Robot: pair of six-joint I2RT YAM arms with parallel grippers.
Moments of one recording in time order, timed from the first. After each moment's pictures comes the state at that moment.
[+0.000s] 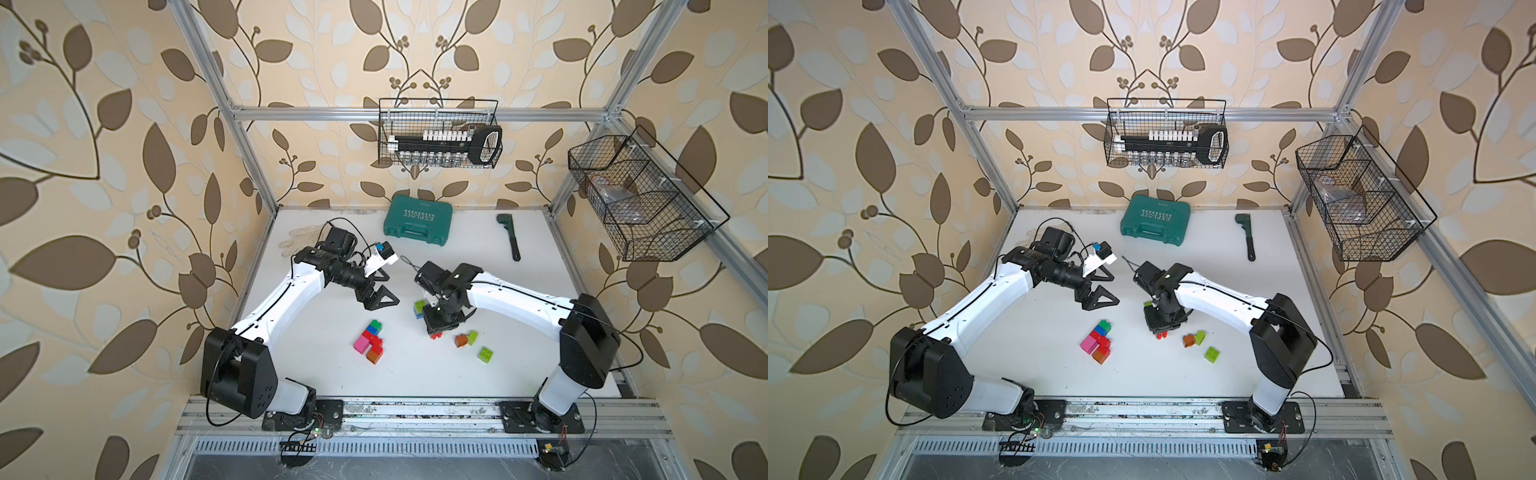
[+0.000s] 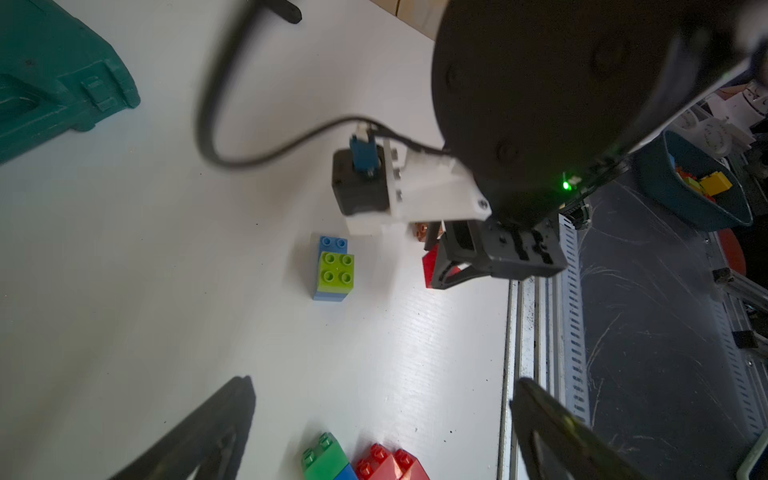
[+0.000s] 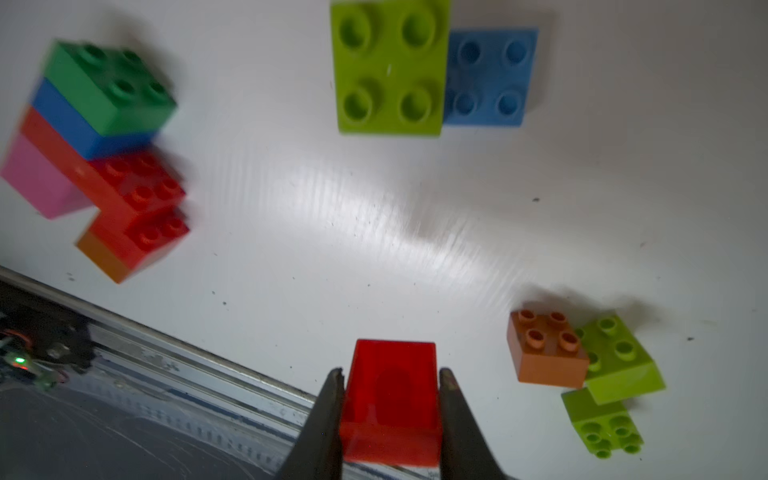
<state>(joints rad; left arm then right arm) -0.30 1.41 1.14 -0.82 0.84 0.58 0.87 1.78 1.31 -1.11 -0.10 0.56</state>
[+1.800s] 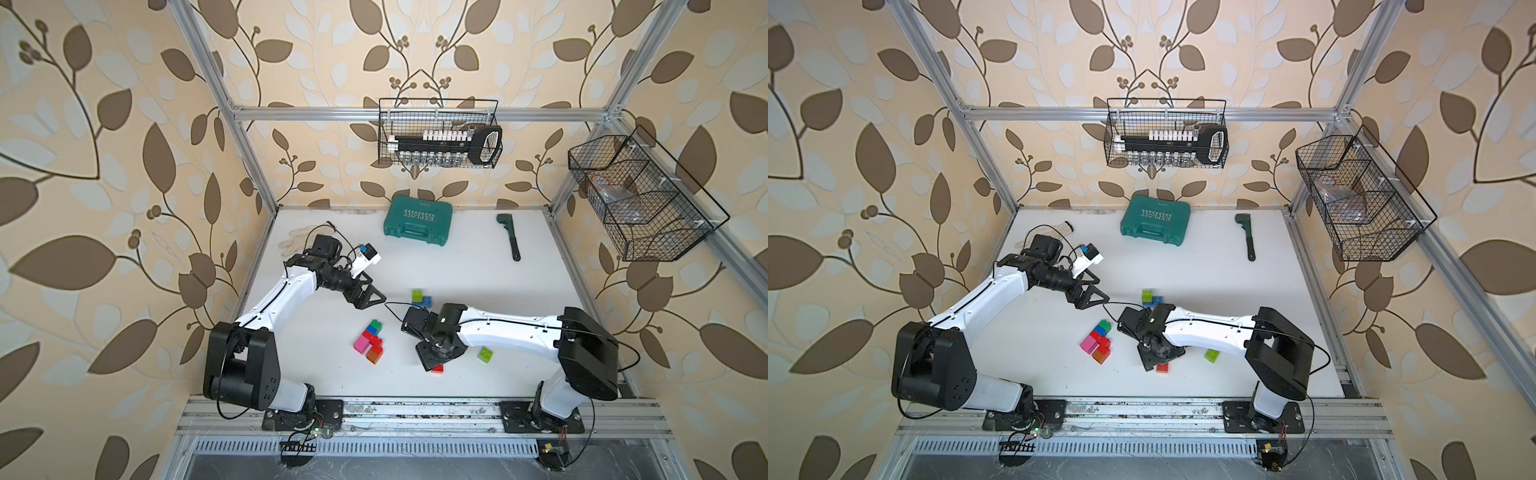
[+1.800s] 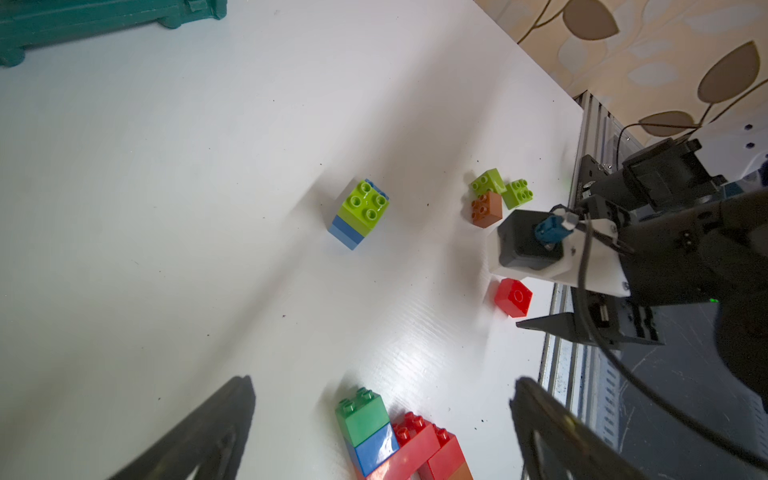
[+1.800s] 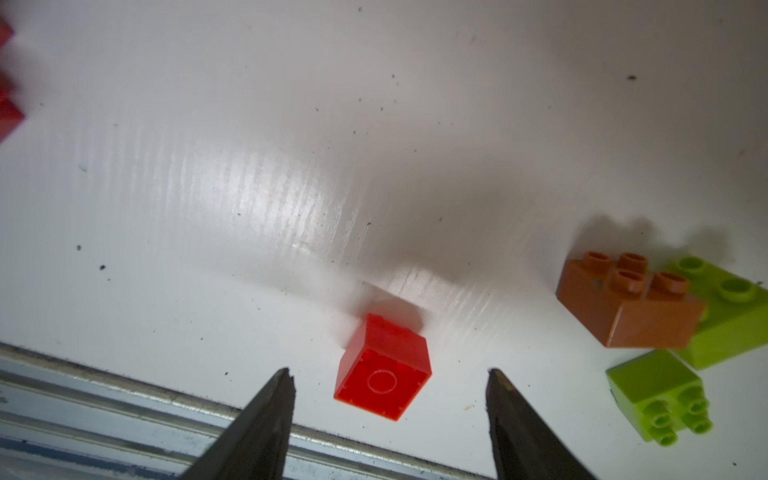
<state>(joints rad) -0.15 1.43 1.05 -0.76 0.83 0.52 1.08 1.71 1.14 -0.98 0.10 0.74</state>
